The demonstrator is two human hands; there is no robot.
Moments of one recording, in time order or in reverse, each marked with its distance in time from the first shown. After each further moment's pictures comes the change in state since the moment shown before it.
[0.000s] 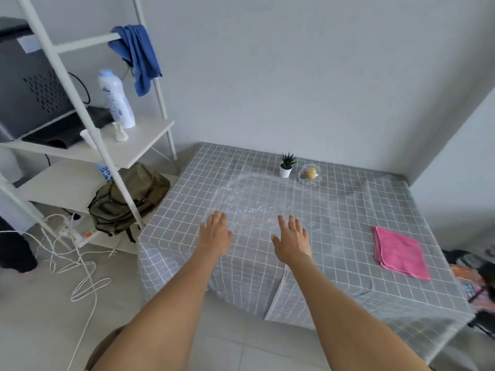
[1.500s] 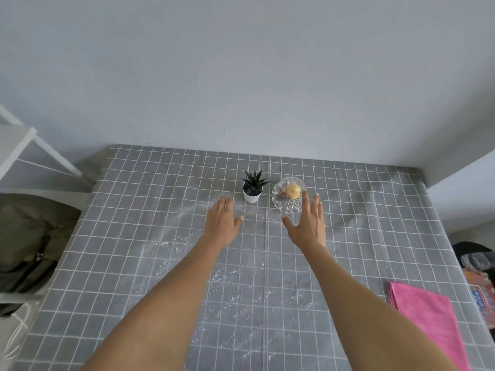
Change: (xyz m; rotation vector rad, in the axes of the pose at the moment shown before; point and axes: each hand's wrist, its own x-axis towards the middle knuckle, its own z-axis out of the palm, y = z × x) left_hand 0.371 0.127 0.040 -0.168 -0.084 0.189; right_hand 0.329 0.156 0.003 0.258 0.087 0.334
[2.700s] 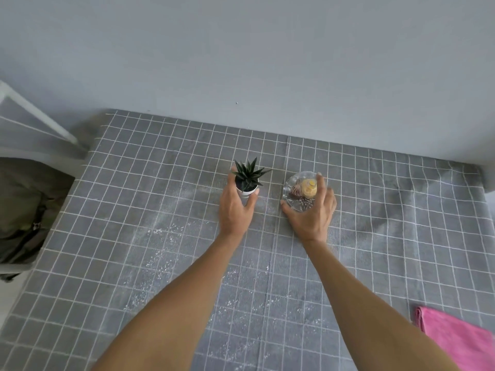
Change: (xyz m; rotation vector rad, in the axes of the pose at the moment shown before) left_hand 0.038 0.012 0.053 -0.559 0.582 -0.078; right_hand 0.051 0.005 0.057 0.317 0.274 -0.120
